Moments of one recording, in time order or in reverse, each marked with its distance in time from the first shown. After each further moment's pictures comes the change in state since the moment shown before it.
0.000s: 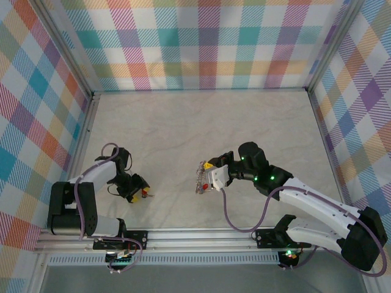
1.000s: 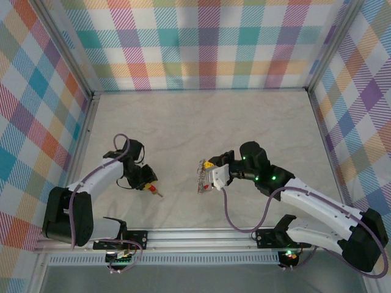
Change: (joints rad) left arm -0.200 -0.061 0.094 0.060 -0.049 -0.072; right arm 0.000 -0.015 0.009 0.000 0.000 0.007
